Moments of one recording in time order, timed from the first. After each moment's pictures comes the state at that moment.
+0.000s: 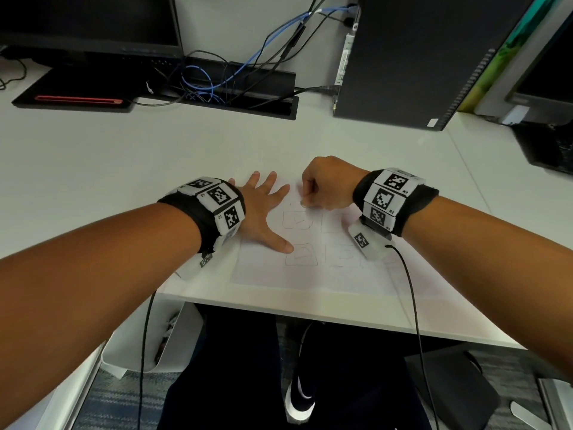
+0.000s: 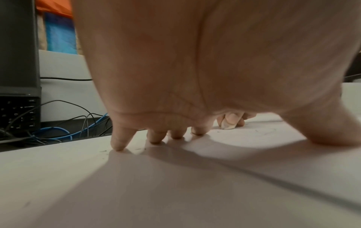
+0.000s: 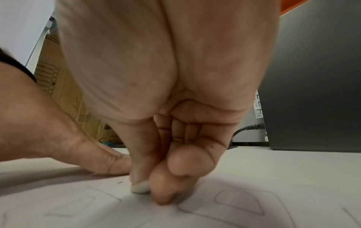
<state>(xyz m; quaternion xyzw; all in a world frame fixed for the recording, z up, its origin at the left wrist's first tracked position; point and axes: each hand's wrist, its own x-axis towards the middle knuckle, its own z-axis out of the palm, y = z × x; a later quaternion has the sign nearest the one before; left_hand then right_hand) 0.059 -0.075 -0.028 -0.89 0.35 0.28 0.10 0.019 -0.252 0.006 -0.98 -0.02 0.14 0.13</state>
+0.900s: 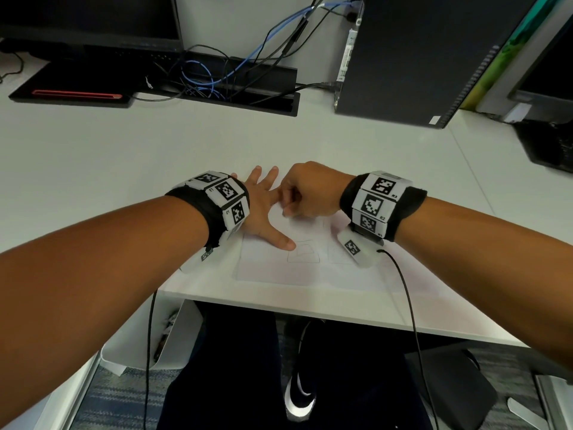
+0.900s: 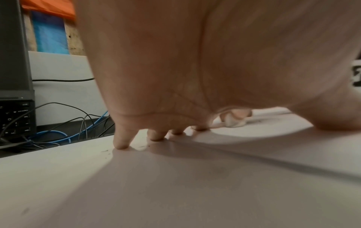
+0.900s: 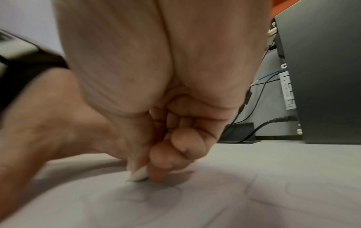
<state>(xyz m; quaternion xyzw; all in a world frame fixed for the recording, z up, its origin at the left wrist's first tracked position) 0.065 -0.074 -0.035 -0.89 0.36 0.27 0.09 0.015 -0.223 0.002 -0.97 -0.11 0.16 0.14</state>
